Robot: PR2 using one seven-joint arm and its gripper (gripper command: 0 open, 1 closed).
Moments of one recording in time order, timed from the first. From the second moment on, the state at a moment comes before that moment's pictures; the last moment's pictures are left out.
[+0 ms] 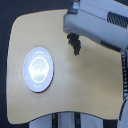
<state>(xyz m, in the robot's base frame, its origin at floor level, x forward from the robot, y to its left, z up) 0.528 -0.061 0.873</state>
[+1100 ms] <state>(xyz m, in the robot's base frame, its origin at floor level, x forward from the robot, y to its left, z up) 0.456 0.127 0.855</state>
